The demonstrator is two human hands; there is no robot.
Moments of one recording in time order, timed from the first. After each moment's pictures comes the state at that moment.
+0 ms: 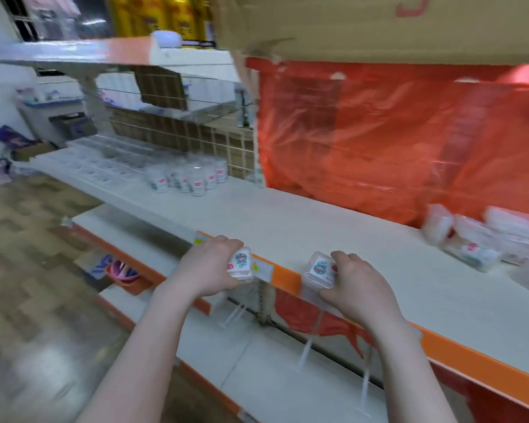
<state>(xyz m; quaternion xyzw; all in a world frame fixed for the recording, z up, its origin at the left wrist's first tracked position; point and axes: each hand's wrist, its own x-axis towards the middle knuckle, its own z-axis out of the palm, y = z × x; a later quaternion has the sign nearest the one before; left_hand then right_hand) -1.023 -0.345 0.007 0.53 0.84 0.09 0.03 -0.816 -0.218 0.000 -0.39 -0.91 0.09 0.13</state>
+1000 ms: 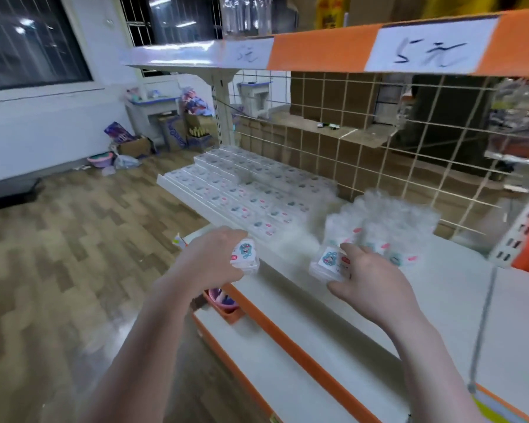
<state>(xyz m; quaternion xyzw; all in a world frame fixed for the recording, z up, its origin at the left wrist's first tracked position) -1.476 -0.461 0.038 0.42 0.90 0.11 0.03 -1.302 -0.285 0.018 -0.28 -0.95 0.11 0.13</state>
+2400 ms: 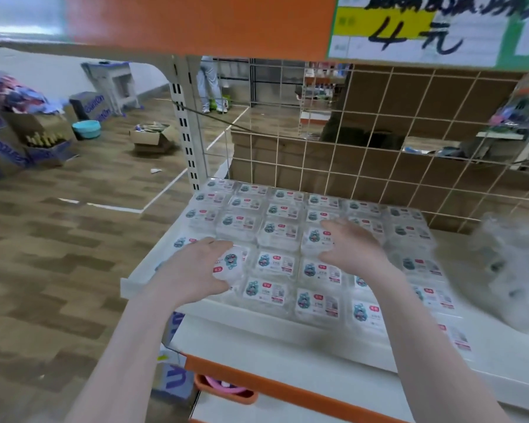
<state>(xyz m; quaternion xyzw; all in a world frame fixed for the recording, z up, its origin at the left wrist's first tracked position) -1.946 -0.400 0.020 0.62 0.77 0.06 0.13 -1.731 -0.248 0.010 -0.49 -0.87 0.10 0.02</state>
